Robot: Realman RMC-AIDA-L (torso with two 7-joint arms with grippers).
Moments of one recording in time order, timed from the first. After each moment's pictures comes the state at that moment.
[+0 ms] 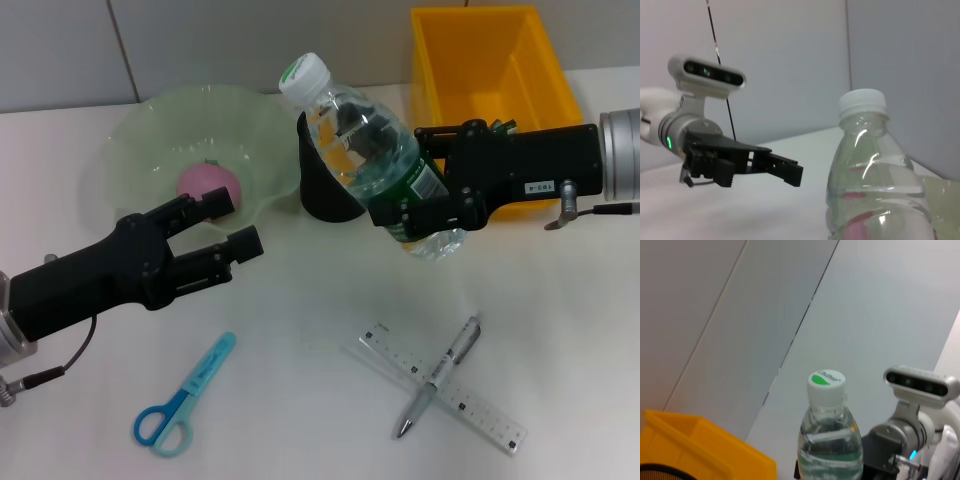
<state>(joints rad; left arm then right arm) -0.42 -2.07 0.96 0.50 1.46 1.69 -1.38 0.58 2.07 -0.82 -0.93 -1.93 -1.63 1.52</state>
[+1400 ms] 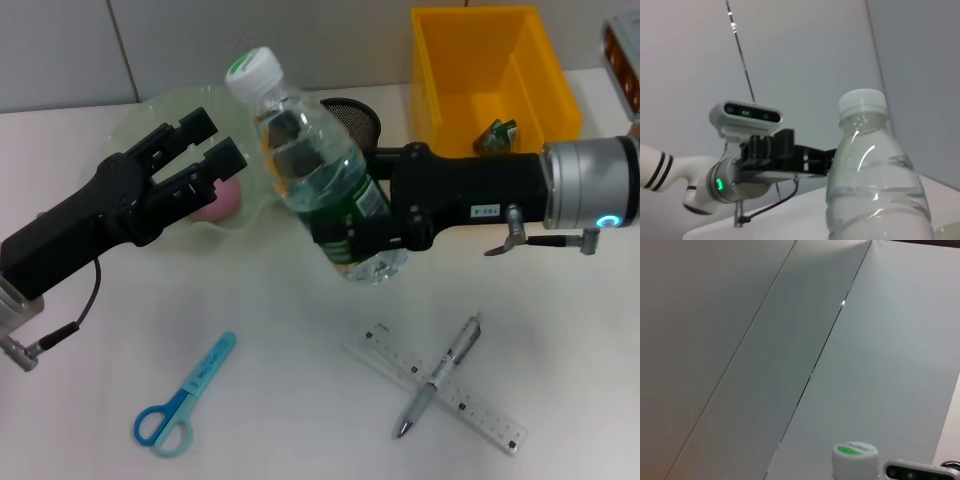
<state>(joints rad) -0.48 -2.07 0.96 0.35 1.24 1.73 -1.27 0.64 2.07 -0.86 -0.65 -1.79 -1.63 1.41</state>
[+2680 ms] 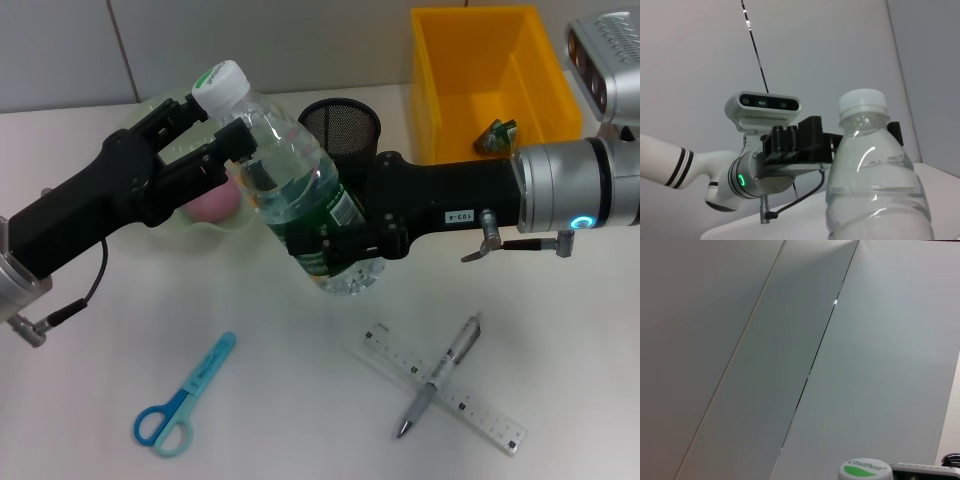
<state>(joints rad) -0.51 -2.07 0.96 0.35 1.23 1.72 -1.22 0.69 2.08 -0.87 -0.60 -1.79 -1.62 1.41</state>
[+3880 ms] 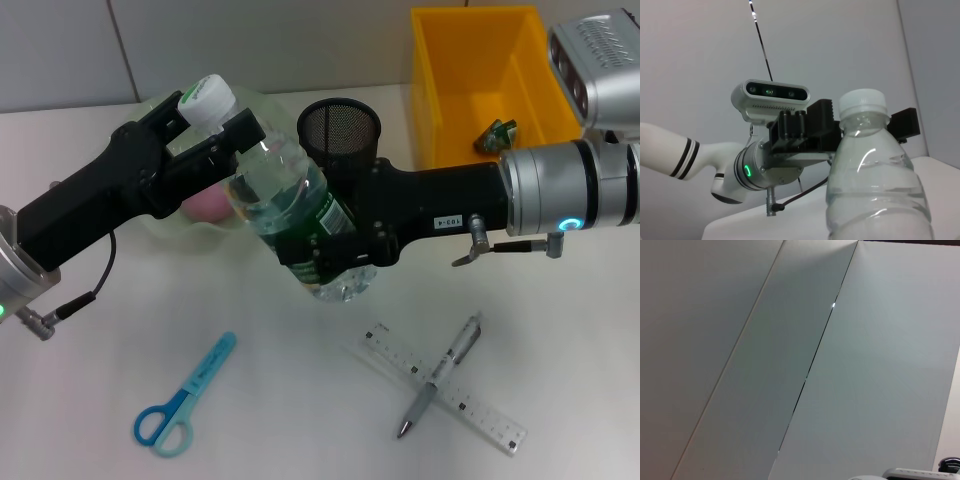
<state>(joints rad) -0.54 -2.07 0.96 0.33 1.22 1.71 -1.22 0.71 2.08 -0.90 -0.58 -1.79 -1.61 1.40</state>
